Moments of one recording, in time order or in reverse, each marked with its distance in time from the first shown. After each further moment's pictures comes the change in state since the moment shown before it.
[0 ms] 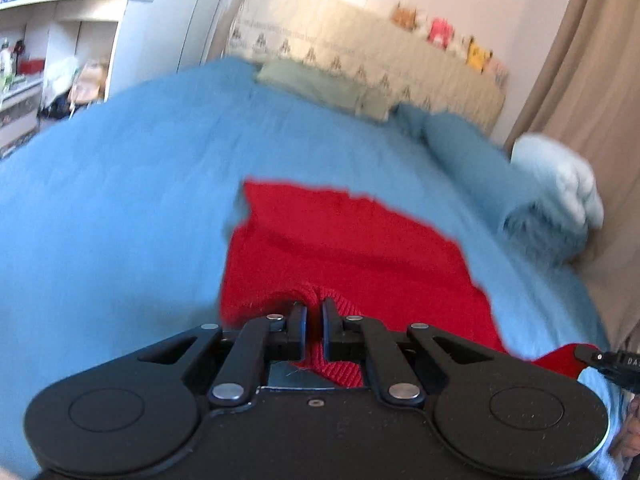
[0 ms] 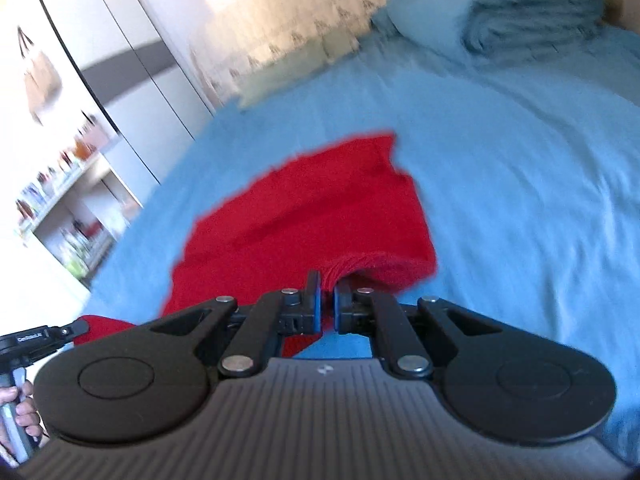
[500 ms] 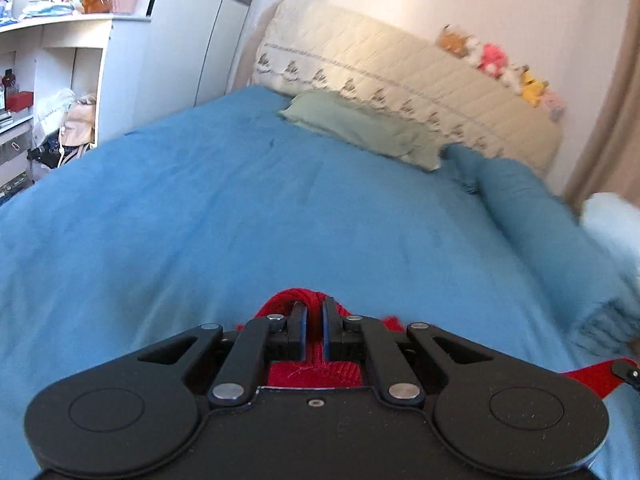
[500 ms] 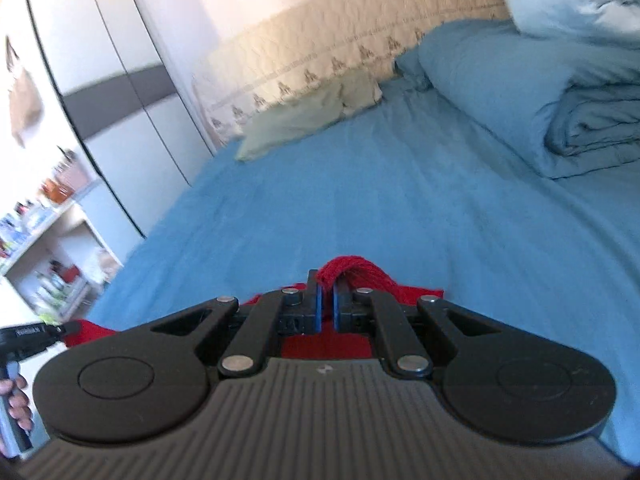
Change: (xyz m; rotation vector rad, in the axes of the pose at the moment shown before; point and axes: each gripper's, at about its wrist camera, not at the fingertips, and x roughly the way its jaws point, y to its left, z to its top) left arm 0.220 0.011 0.165 -0.038 -0.057 0.140; right arm 0.226 0.021 0.198 -0.076 -0.067 -0.026
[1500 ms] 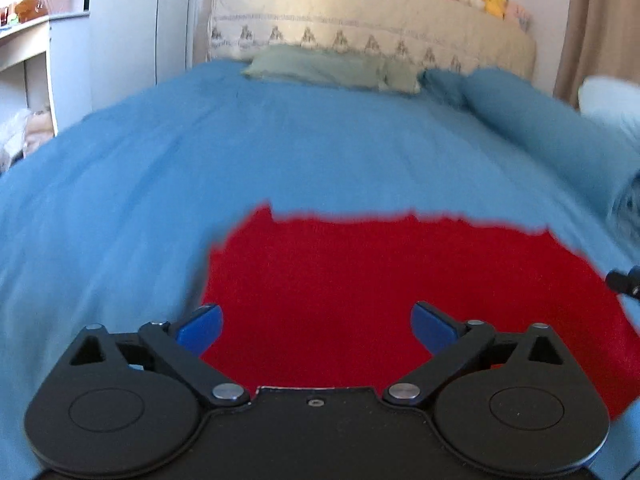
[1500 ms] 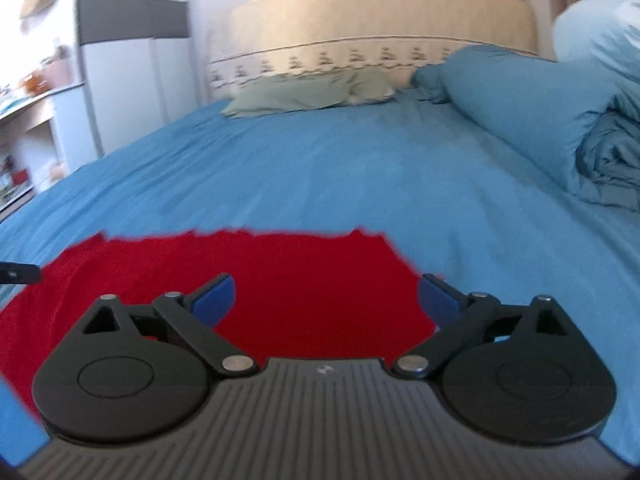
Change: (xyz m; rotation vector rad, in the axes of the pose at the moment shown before) left arm 0.047 -0.009 -0.109 0.244 0.093 0.019; right arm 0.090 0.002 -0.106 -0.308 -0.046 -0.081
